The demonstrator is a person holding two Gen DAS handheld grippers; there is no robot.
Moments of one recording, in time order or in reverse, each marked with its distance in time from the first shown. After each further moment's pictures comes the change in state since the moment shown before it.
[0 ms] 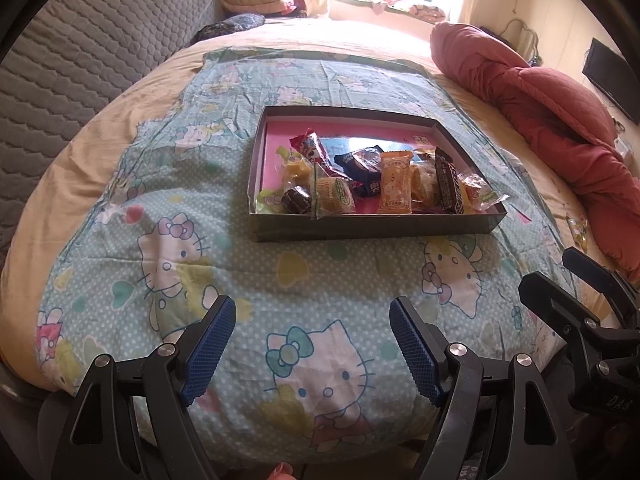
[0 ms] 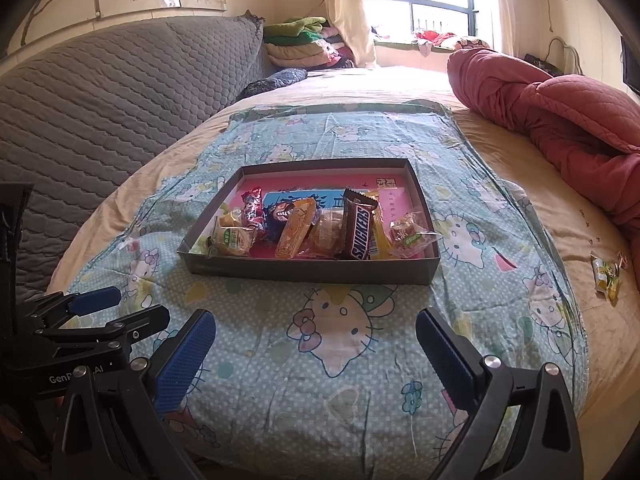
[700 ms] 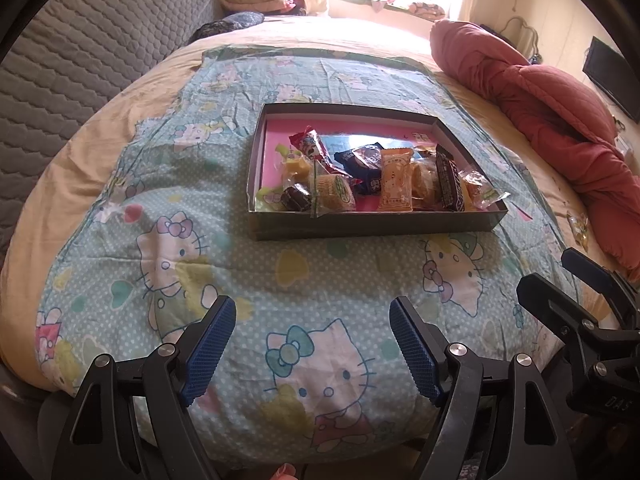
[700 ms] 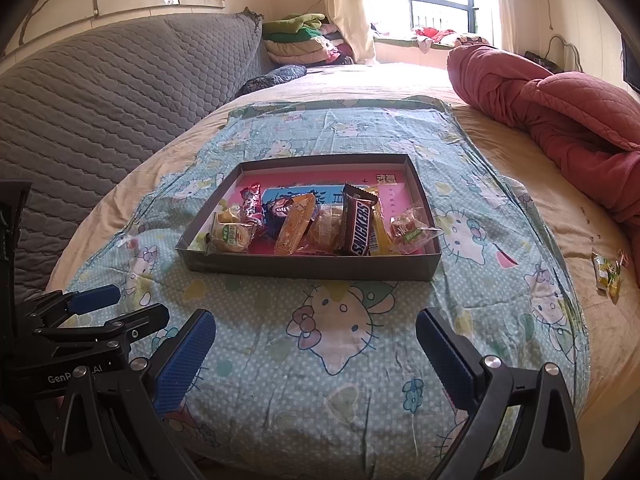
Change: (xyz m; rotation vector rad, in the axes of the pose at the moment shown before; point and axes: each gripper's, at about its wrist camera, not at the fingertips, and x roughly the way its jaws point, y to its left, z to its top) left arm 0.003 0.001 0.000 0.001 0.009 -0.001; right arm 0.003 0.001 -0.001 0.002 0.013 -0.003
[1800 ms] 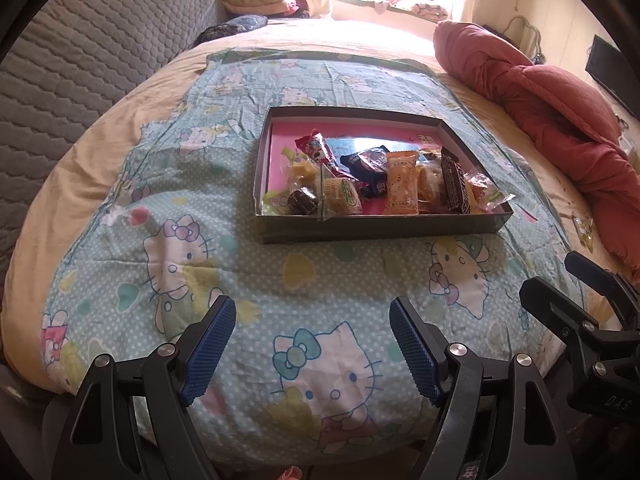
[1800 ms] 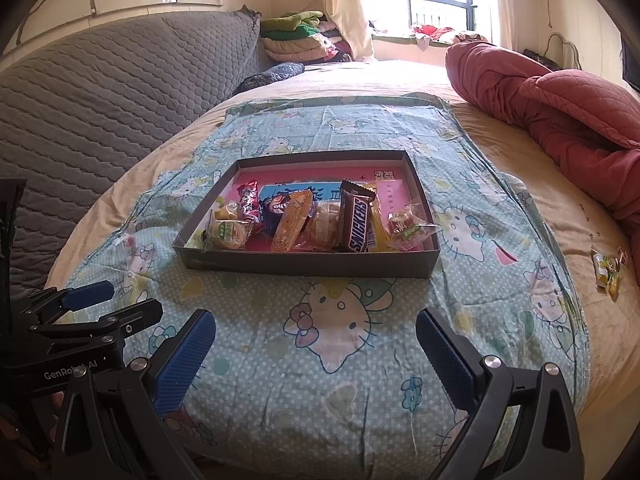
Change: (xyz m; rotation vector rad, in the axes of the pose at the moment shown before) left arm -0.001 0.000 0.001 0.004 -0.010 0.023; right arm 0.002 -0.004 -0.001 0.006 0.008 -0.001
